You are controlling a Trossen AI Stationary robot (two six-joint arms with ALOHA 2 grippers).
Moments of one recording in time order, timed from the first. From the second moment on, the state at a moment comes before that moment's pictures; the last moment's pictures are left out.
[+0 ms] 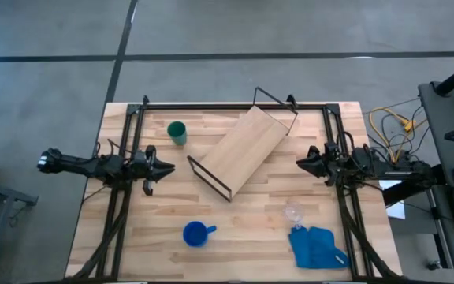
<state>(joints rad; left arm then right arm) -0.19 0.09 0.01 0.07 -0.29 -0.28 0.00 0.01 0.01 0.18 -0.02 0.70</state>
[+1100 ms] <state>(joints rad) -0.19 0.51 1.13 -0.27 -0.33 0.08 0.00 0.68 1.06 -0.23 -0.03 0.40</state>
